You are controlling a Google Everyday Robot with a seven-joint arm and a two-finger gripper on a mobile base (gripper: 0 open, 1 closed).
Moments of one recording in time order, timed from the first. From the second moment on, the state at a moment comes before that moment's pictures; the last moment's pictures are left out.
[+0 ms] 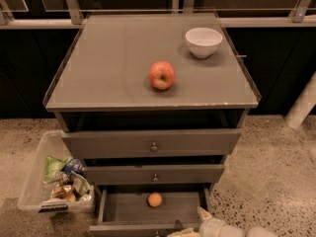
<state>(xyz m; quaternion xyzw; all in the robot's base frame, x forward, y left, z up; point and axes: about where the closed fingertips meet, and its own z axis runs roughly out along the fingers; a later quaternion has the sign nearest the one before) 0.372 -0.107 0.439 -0.19 0.84 0.35 0.36</state>
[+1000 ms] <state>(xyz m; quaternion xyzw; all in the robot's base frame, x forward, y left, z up) 0.396 -0.082 0.387 -0.23 0.83 0.32 0.39</state>
